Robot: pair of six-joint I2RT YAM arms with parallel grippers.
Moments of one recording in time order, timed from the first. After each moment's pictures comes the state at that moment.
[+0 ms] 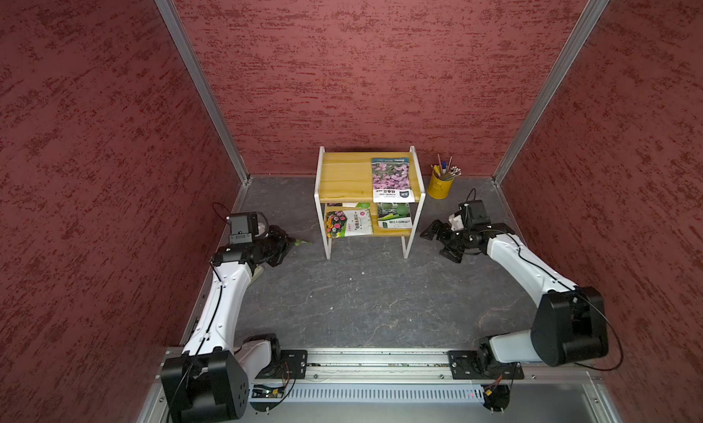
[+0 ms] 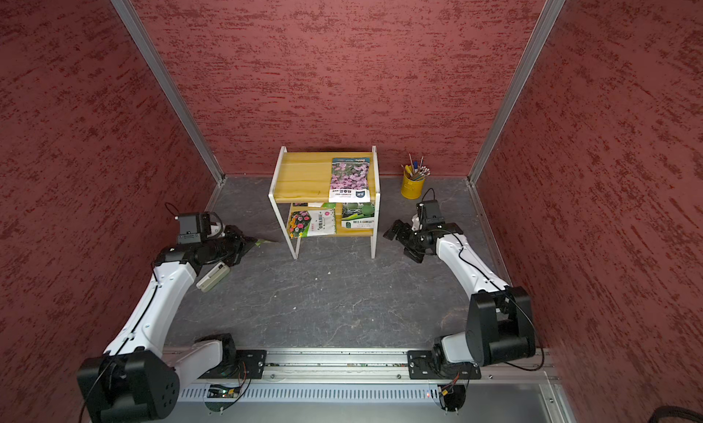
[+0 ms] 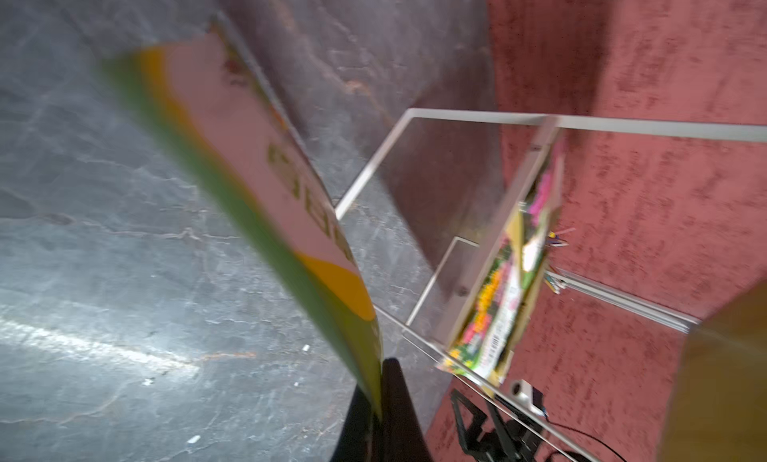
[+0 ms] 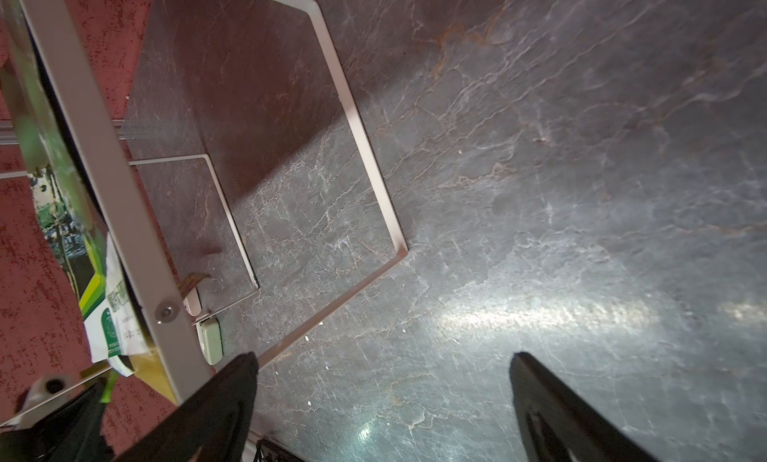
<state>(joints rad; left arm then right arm) 0.13 1.10 0.82 -0.65 0.49 -1.01 0.14 1.42 1.01 -0.63 -0.45 0.76</state>
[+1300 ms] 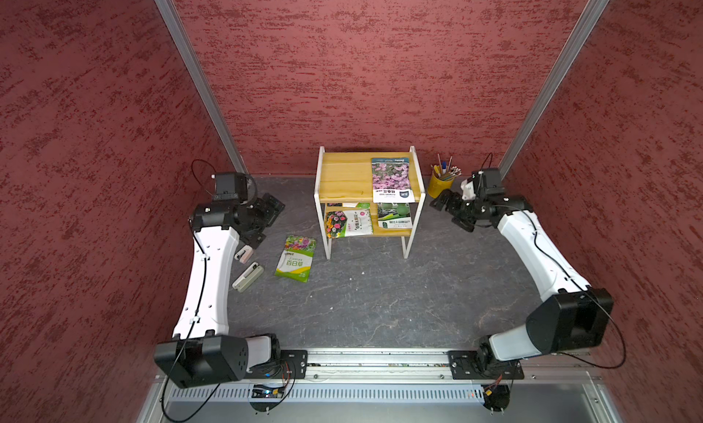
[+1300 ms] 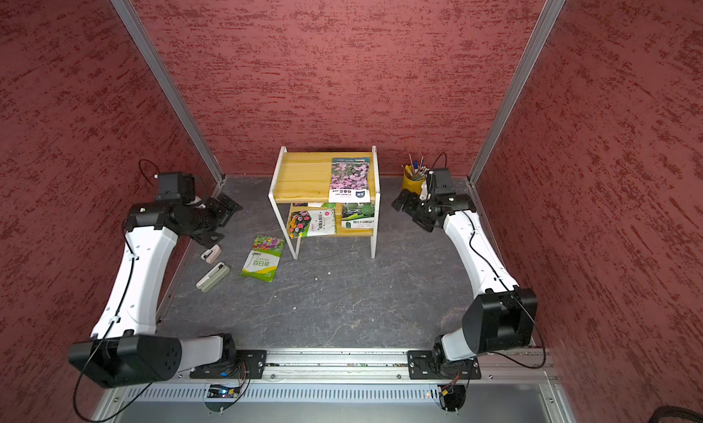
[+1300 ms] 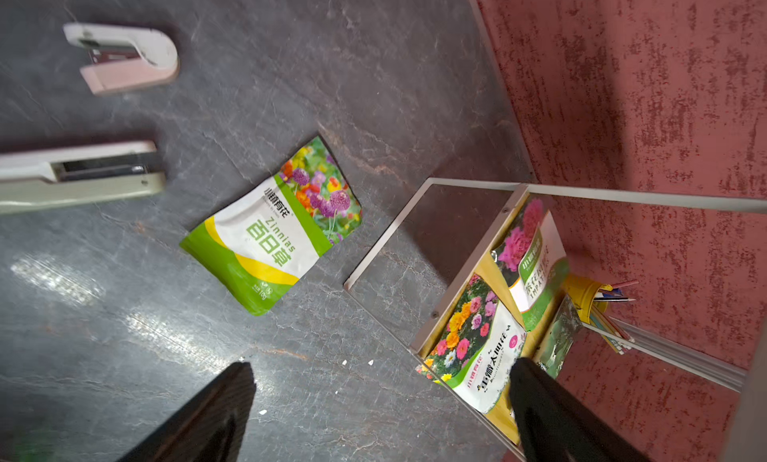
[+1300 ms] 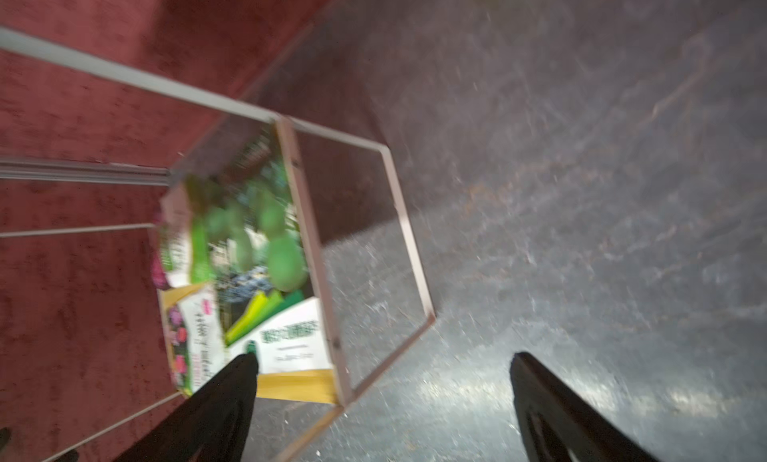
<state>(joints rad) 0.13 1.34 1.57 -1.22 0.21 -0.82 0.11 1.51 1.56 -0.86 -0.32 0.64</state>
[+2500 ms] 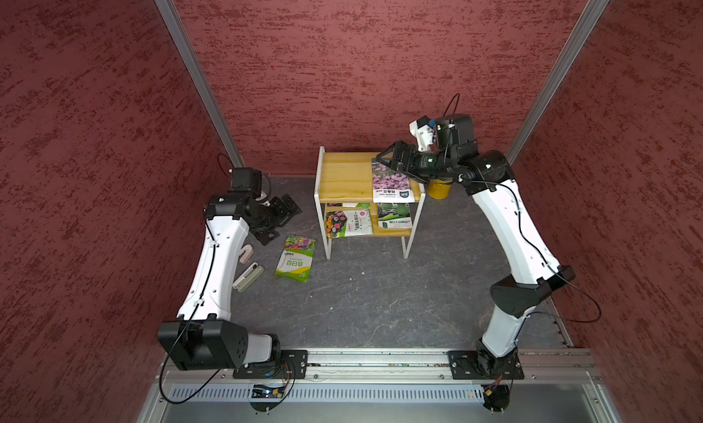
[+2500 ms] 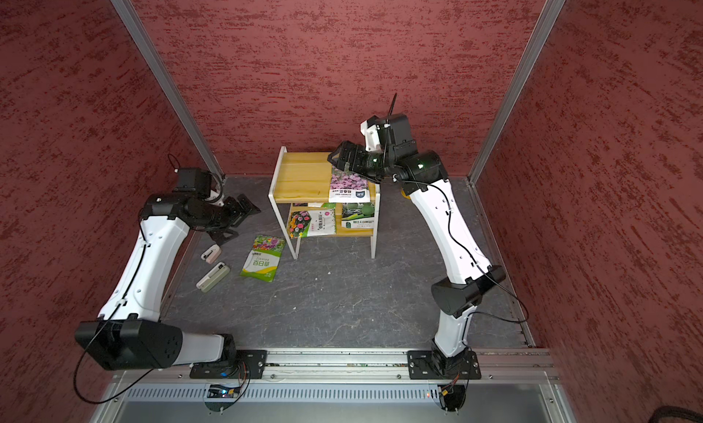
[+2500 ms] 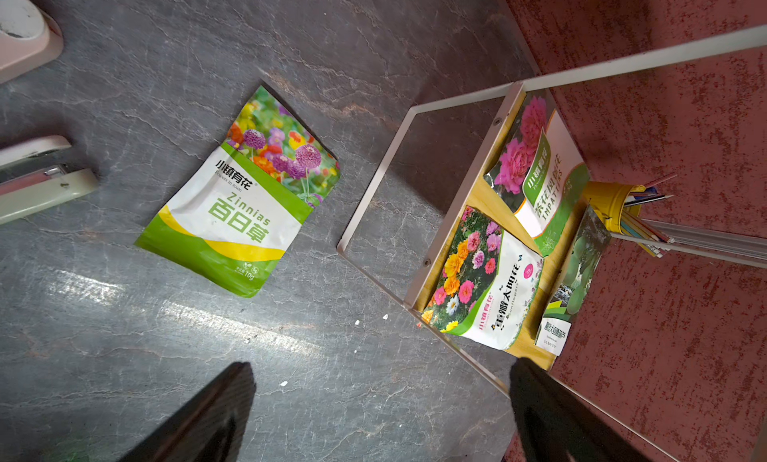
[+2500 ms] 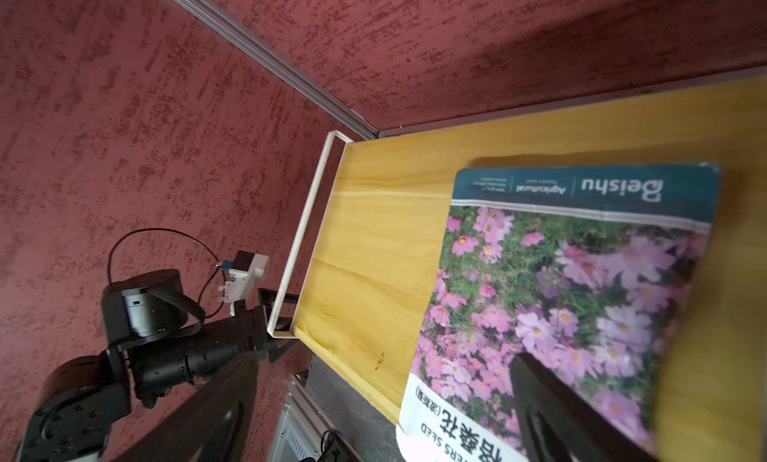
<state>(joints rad) 0.04 1.37 1.52 -1.21 0.31 -0.71 0.47 1.82 2.30 -1.01 -0.37 0.66</state>
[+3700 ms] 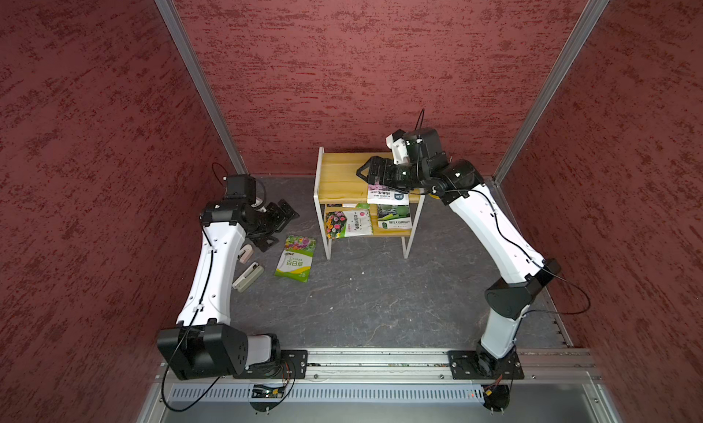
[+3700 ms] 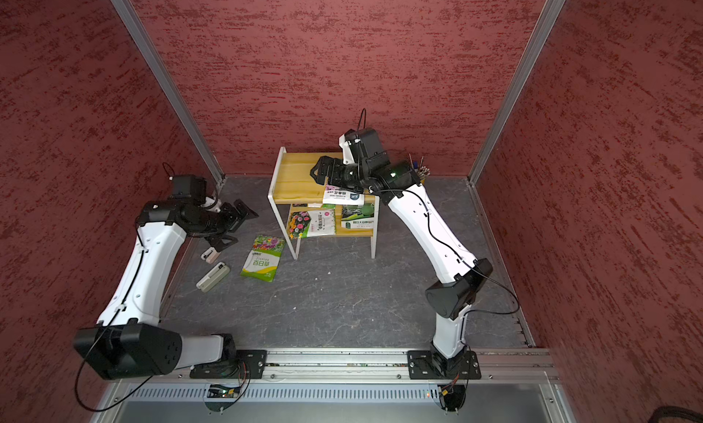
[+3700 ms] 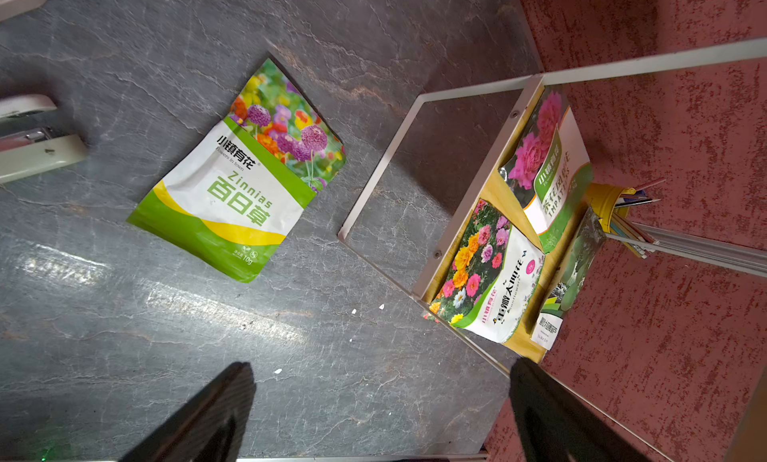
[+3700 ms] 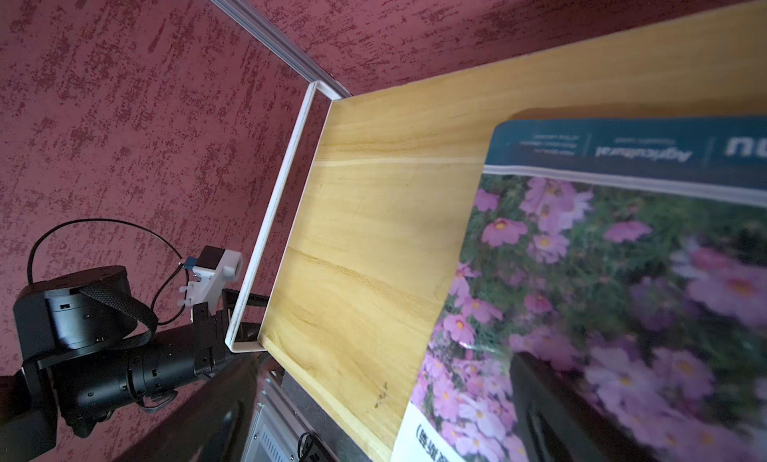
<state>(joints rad) 0.10 1.33 1.44 -1.19 0.38 -0.72 0.62 1.85 2.25 -0.94 -0.26 0.68</state>
